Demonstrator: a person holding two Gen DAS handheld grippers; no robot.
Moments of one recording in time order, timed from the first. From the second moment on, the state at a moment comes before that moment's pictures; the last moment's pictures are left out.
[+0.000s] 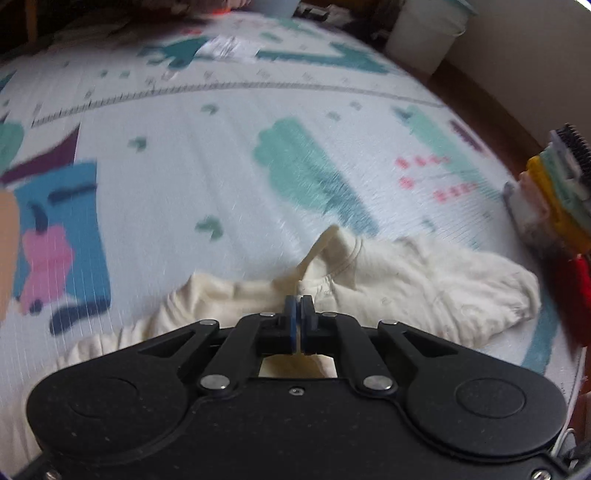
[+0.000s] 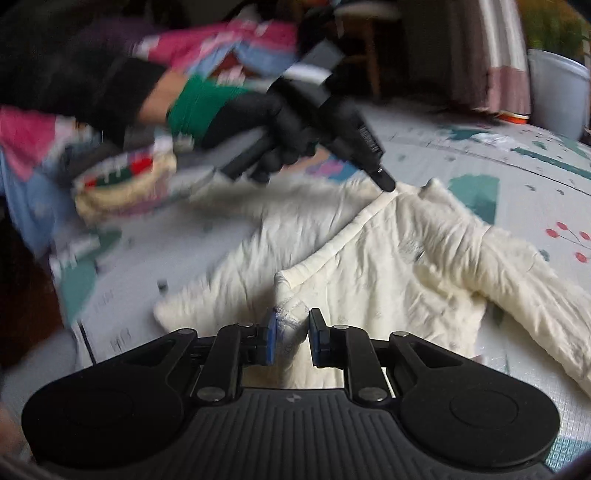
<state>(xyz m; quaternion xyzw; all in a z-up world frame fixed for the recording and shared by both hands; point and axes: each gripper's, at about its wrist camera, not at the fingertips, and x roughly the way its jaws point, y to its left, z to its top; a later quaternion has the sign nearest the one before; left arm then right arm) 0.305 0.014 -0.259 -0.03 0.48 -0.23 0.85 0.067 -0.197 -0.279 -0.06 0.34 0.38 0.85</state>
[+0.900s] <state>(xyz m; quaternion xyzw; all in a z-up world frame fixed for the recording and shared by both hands) 0.198 0.017 -0.264 -0.08 0.56 -0.29 0.77 0.009 -0.230 -0.293 -0.20 0.30 0.34 0.87</state>
